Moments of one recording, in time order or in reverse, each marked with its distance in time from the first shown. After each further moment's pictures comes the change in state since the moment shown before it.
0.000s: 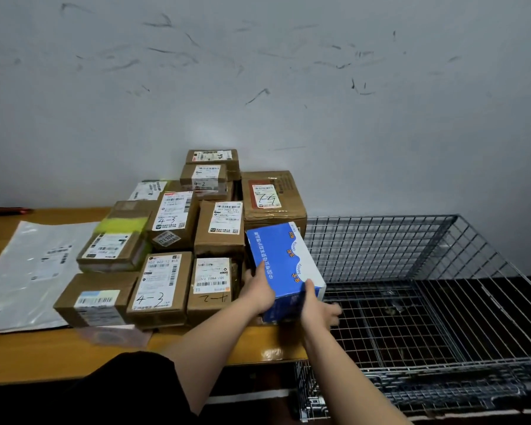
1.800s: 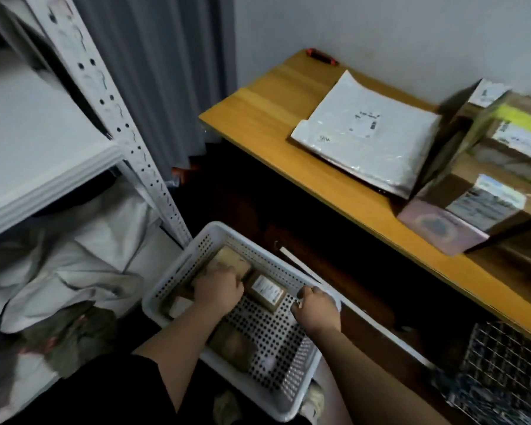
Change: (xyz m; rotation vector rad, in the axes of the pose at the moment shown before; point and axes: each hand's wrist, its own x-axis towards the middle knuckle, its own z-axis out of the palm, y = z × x) left_hand -0.299 -0.613 -0.184 0.360 0.279 -0.558; right_hand -0.337 0.416 0.239 -1.715 -0.916 -1.062
